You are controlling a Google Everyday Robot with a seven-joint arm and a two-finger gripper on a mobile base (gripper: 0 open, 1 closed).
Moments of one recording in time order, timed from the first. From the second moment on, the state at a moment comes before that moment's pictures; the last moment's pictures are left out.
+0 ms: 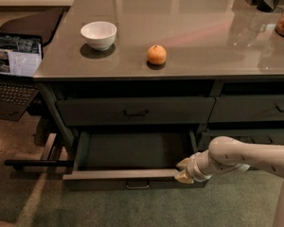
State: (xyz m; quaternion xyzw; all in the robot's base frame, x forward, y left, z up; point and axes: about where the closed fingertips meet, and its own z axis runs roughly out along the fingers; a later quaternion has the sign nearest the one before) arm 0.500 -0.156 0.443 -0.55 0.79 0.17 0.21
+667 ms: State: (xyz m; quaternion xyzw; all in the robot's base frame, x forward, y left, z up) arm 0.484 -0.162 0.440 -0.56 0.79 0.16 0.20
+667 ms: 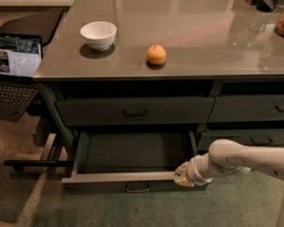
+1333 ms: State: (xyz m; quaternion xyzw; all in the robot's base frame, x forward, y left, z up) arm 0.469 -0.165 0.440 -0.58 0.78 0.16 0.19
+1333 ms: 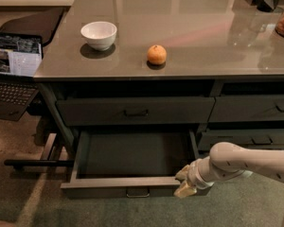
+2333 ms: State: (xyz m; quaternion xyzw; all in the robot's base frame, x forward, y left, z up) arm 0.467 -0.165 0.434 -0.58 0.78 0.16 0.18
